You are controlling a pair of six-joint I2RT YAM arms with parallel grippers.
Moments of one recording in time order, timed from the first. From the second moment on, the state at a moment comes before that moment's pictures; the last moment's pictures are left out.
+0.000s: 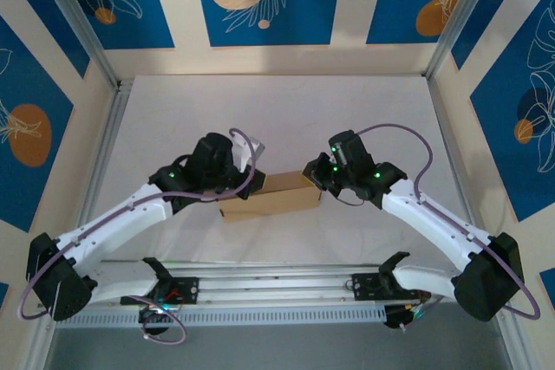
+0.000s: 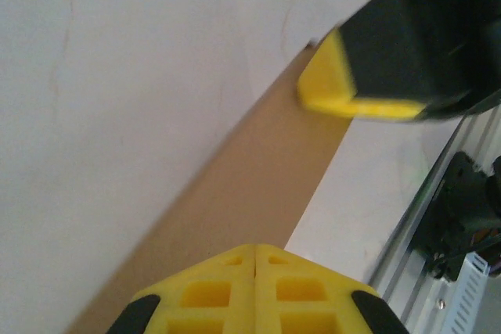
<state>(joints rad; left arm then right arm) -0.76 1.17 0.95 -0.46 0.29 -0.29 0.61 1.15 0.87 -0.53 -0.21 1.17</state>
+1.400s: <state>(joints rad) -0.75 1.13 0.74 -0.20 0.26 -0.47 0.32 1.12 0.79 -0.59 -0.41 0.90</state>
